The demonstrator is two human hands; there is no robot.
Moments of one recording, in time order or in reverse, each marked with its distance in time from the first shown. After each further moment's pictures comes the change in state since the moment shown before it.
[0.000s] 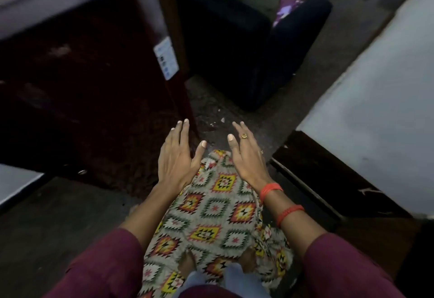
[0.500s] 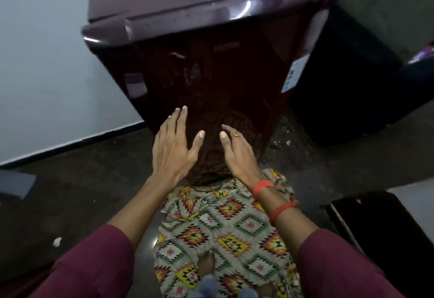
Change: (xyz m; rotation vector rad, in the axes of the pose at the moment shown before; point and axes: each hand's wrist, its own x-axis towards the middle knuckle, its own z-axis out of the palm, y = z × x) left_hand -0.058 -0.187 -0.128 0.091 0.329 -0.315; right_hand 0.008 -0.176 0.179 0.074 -0.355 -0.316
